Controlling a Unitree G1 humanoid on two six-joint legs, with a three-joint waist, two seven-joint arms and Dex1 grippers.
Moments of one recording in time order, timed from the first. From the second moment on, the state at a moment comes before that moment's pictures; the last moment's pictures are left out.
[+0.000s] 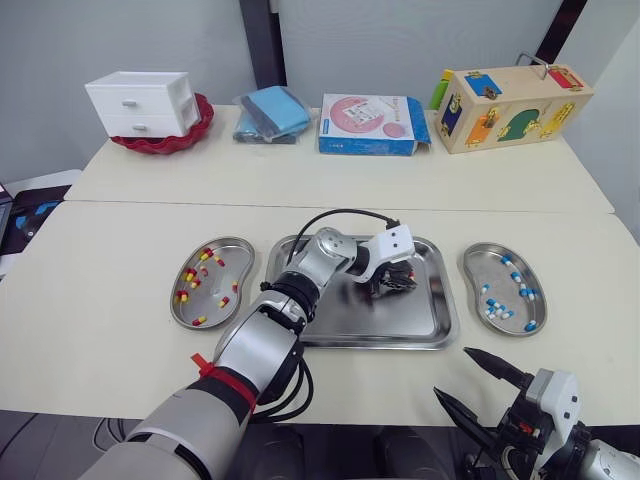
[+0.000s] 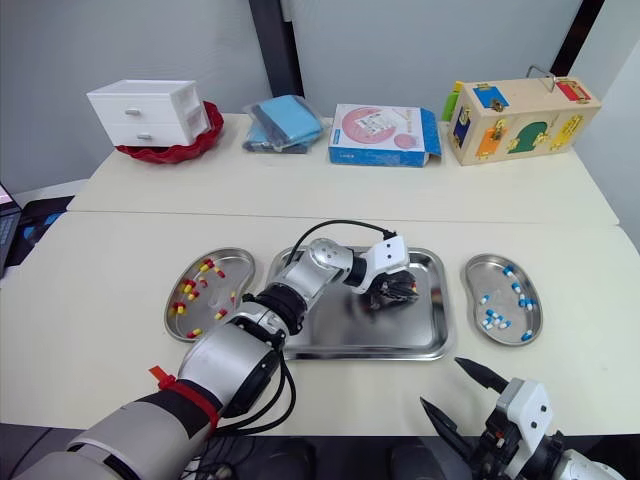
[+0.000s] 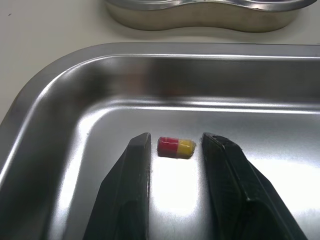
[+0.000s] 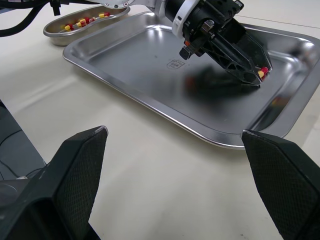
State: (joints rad) left arm -1.10 0.00 -0.31 1.15 0.15 -0.09 -1.06; right arm 0.71 -0.50 -0.15 -0.63 0.42 0.01 0.76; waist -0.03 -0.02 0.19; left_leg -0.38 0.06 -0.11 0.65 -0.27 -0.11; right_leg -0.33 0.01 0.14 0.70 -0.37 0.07
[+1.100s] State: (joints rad) left arm -1.09 0.00 -0.31 1.13 0.15 -0.09 -1.07; right arm 0.69 -0.49 -0.17 -0.63 0.42 0.01 0.76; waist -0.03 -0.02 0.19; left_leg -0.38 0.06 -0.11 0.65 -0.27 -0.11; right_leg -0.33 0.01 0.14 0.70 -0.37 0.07
